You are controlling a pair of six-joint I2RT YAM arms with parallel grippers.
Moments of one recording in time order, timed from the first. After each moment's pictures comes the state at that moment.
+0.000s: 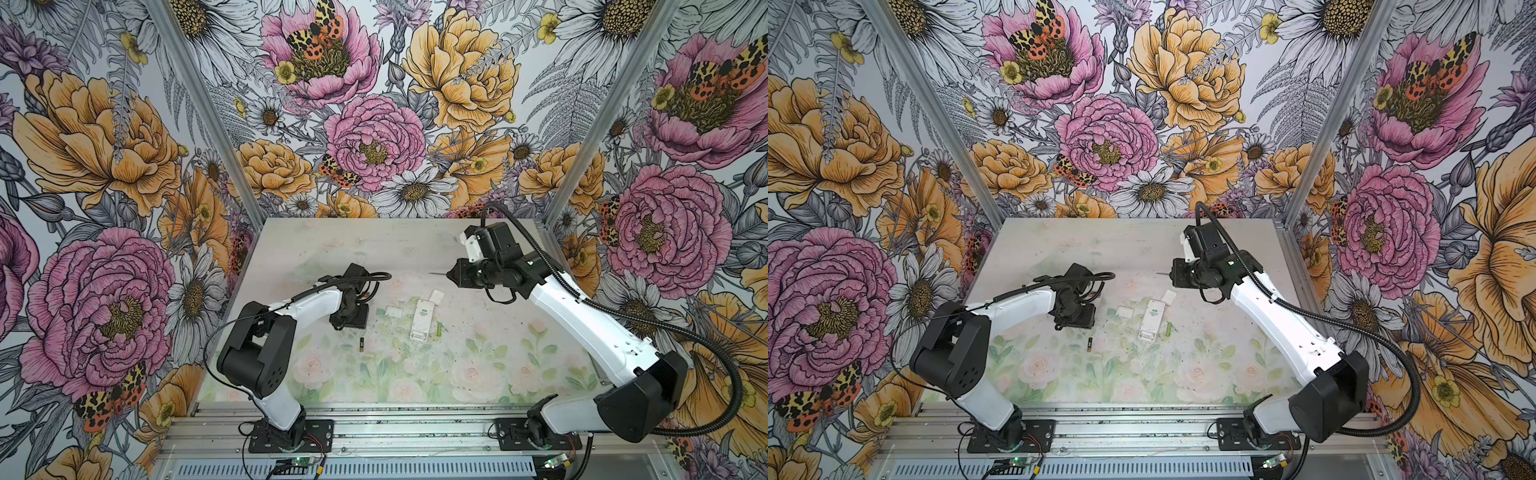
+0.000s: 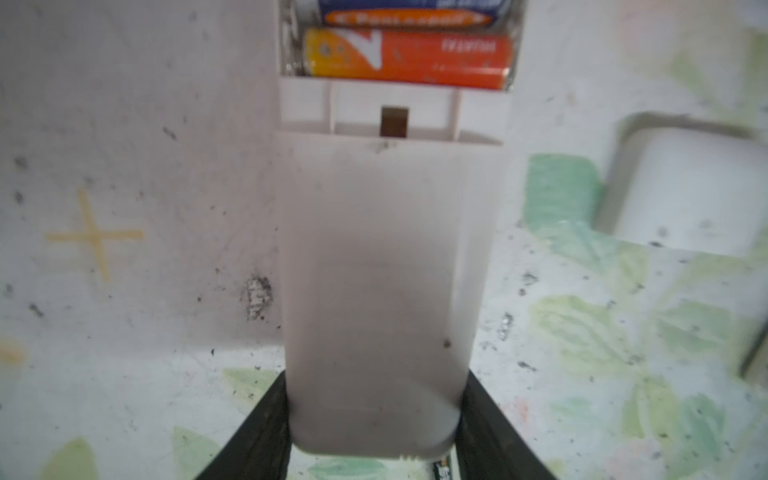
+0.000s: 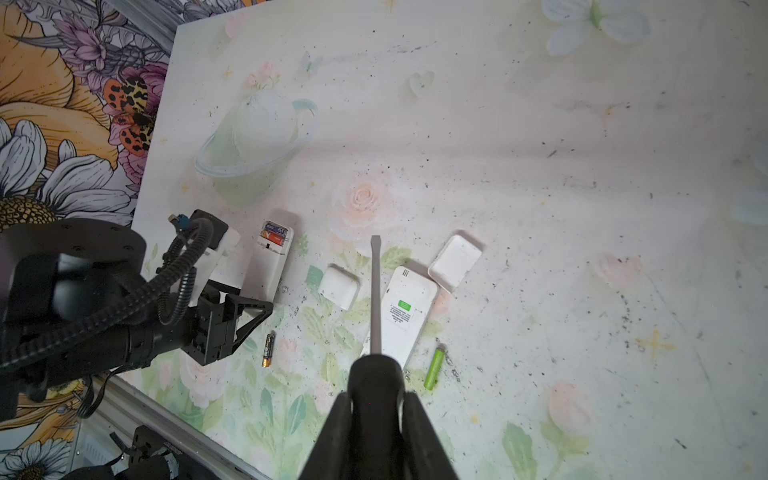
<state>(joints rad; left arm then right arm) -0.47 1.65 1.05 -0.71 -0.03 -0.26 0.45 1.37 1.37 -0.88 -0.17 0.46</state>
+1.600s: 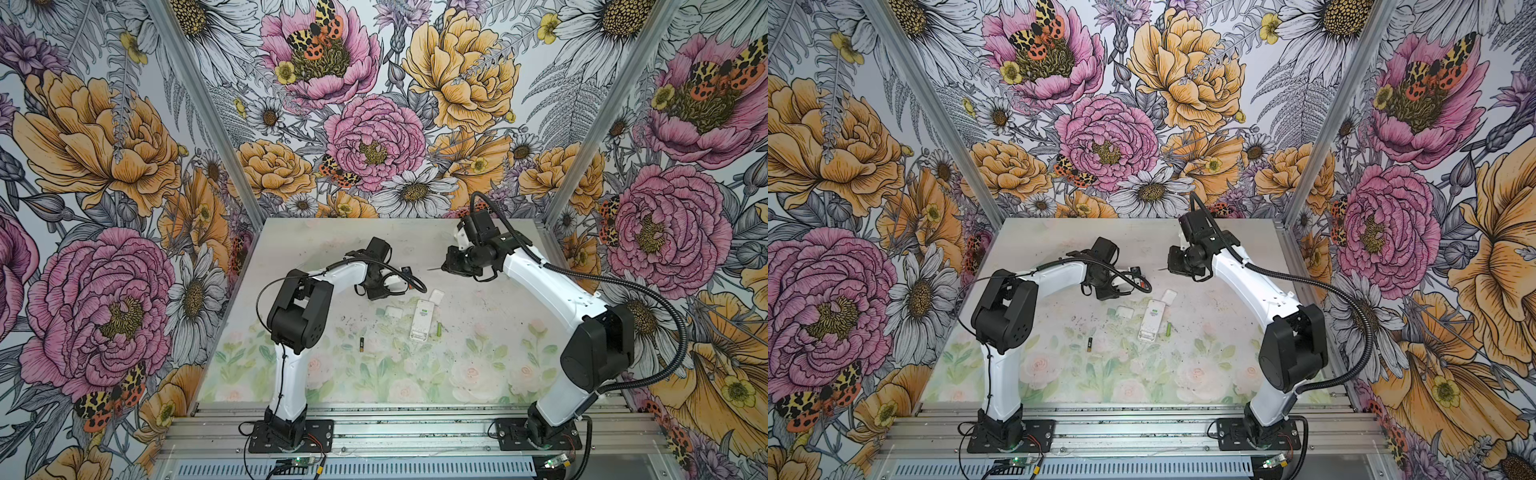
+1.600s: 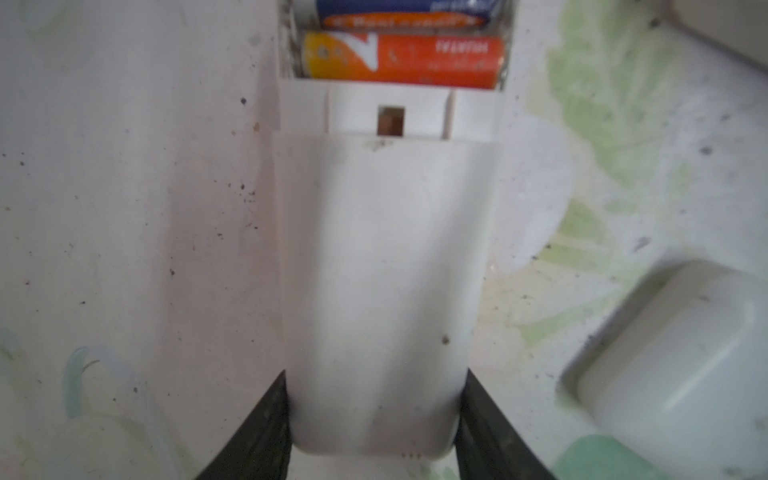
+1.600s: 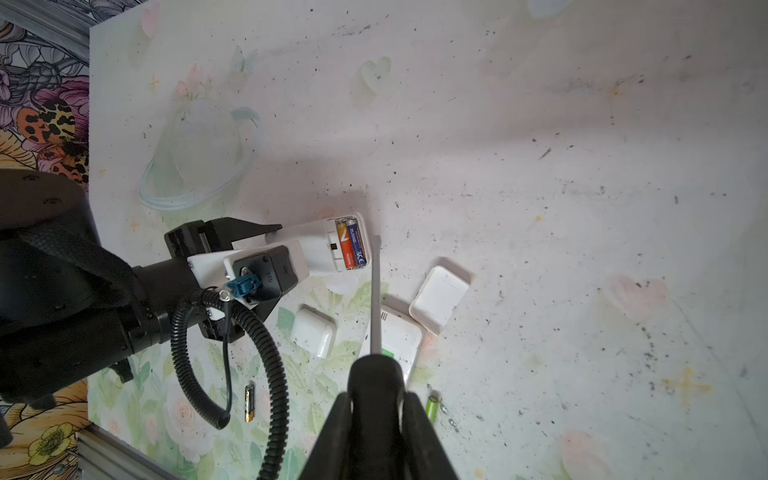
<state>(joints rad) -0.47 2.07 1.47 -0.57 0.04 0.89 0.40 1.70 1.56 -0.88 -0.22 0.48</state>
